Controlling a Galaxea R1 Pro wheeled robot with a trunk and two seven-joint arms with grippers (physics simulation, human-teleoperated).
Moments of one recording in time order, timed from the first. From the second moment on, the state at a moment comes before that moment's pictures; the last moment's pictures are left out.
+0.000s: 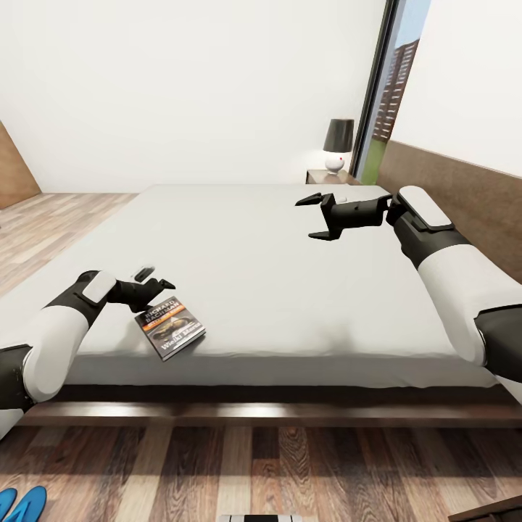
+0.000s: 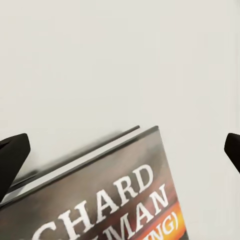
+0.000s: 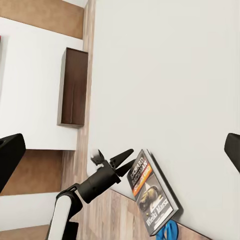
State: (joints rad) left arm -1.33 0.23 0.17 -0.25 0.56 0.82 -0.03; right arm -1.54 -0.15 0.29 -0.55 -1.74 1.05 -0.35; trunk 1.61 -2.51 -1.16
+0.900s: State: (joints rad) left arm -1.33 0.23 0.17 -0.24 0.56 0.82 -0.03; right arm -1.54 -0.15 0.29 -0.55 -1.74 1.05 -0.35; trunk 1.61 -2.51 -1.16
